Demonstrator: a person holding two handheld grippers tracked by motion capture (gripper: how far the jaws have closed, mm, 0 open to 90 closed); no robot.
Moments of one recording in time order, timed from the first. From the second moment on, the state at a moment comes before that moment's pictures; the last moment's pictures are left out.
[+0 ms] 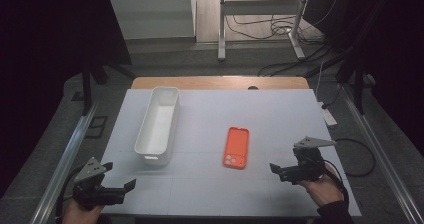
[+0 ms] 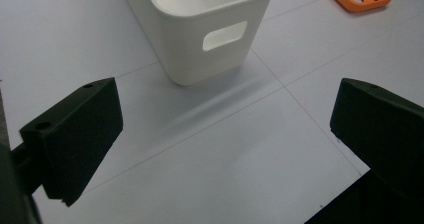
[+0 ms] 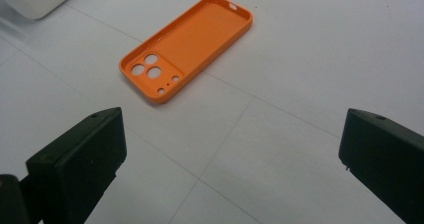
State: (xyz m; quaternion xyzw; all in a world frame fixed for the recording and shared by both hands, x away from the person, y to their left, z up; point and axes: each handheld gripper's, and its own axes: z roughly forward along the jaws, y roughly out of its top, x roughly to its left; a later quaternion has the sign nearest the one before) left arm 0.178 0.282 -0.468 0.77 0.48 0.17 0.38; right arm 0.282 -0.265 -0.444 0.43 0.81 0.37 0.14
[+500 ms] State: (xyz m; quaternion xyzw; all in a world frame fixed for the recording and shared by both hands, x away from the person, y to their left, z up) left arm 0.179 0.281 -0.468 0.77 0.48 0.17 0.38; right arm 0.298 -0.246 -0.444 0.42 0.83 0.35 0.13
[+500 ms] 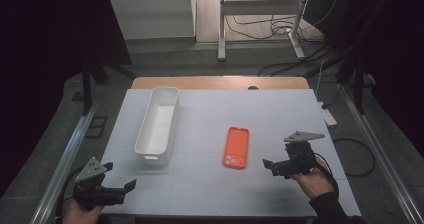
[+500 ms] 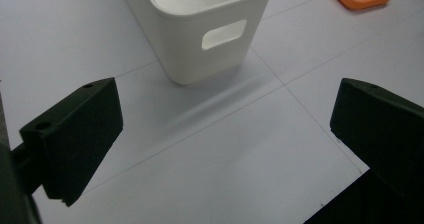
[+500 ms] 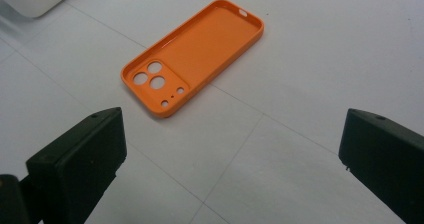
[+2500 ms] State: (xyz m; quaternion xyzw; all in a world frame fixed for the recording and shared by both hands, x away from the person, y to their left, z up) left arm 0.179 0.281 -0.468 0.78 0.47 0.17 0.38; right arm 0.352 -0.184 -0.468 0.38 0.87 0.31 0.11
